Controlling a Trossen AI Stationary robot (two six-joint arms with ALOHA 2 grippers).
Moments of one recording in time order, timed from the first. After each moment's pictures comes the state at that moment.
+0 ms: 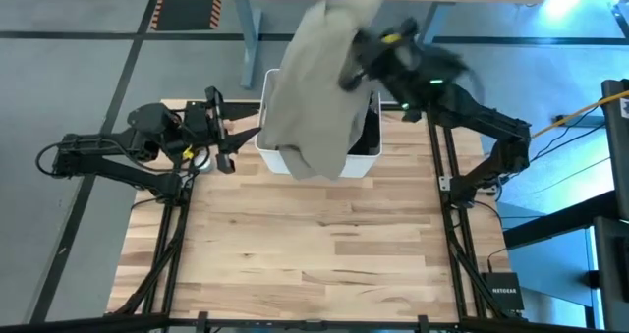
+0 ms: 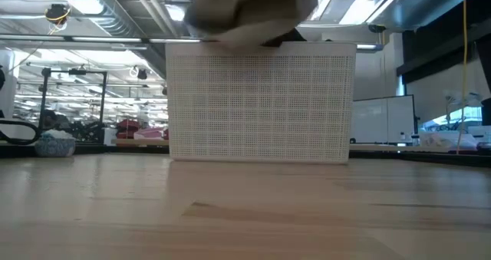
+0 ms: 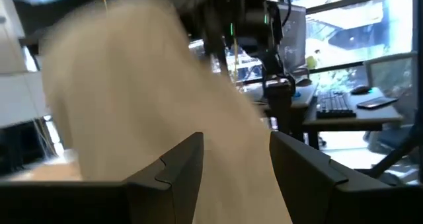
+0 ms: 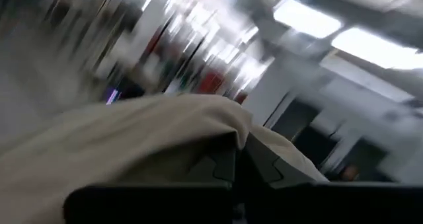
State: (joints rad) left arm -0.01 0.89 1.07 0.03 -0.26 0.23; right arm -0.12 1.54 1.95 -0.06 0.77 -0.82
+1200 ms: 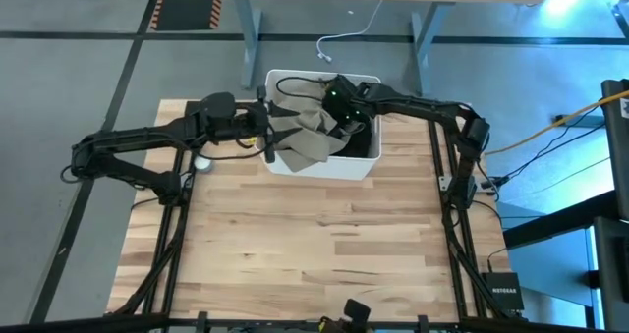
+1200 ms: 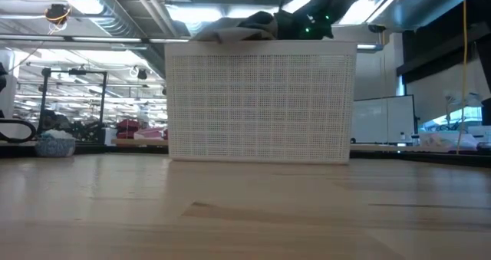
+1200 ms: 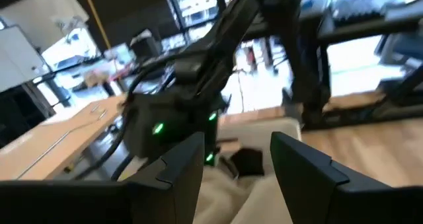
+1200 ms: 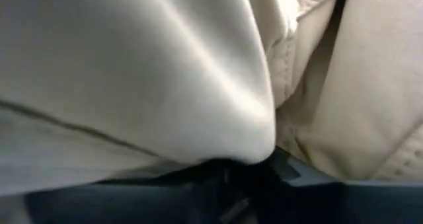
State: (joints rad) left arm 0.25 1.18 1.07 0.04 0.00 0.32; right arm -0.50 1.89 1.49 -0.66 0.01 -0.06
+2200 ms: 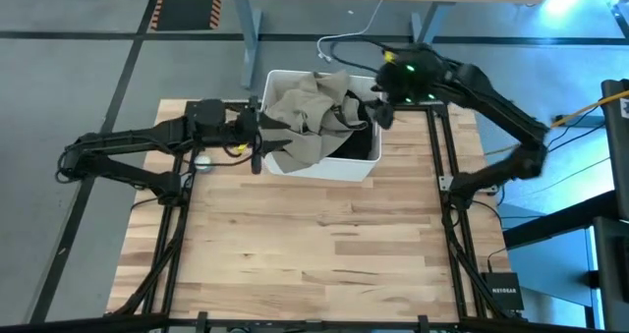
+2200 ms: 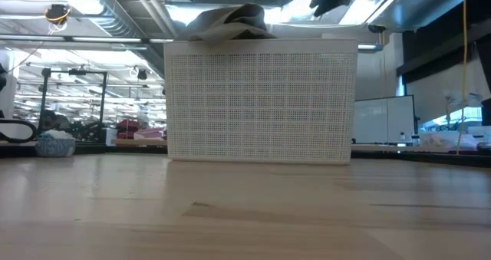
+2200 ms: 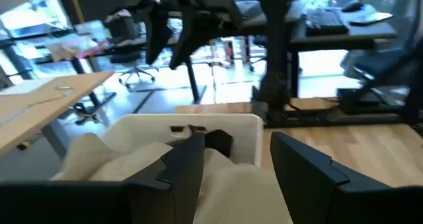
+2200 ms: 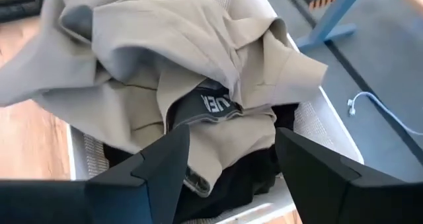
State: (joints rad) left arm 0.19 1.10 1.07 -0.10 0.00 0.16; right arm -0.50 1.43 1.76 -1.09 -0.04 -0.12
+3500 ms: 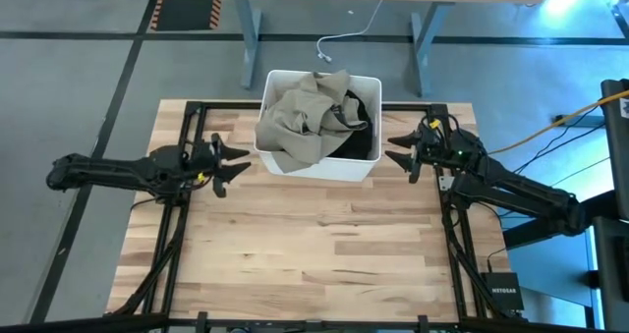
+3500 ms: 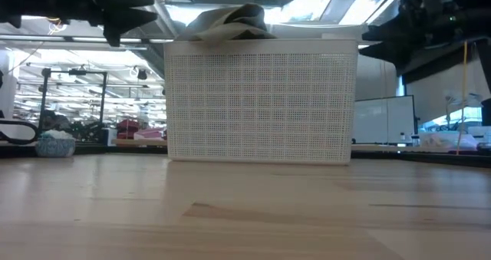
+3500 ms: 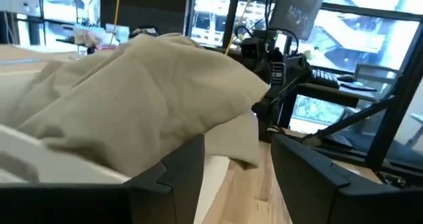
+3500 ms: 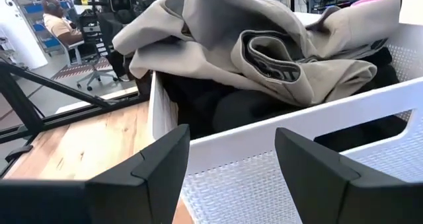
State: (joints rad) left arm 0.01 0.47 0.27 0.27 -0.25 -0.14; right arm -0.50 0.41 0.29 0.00 -0.27 0.16
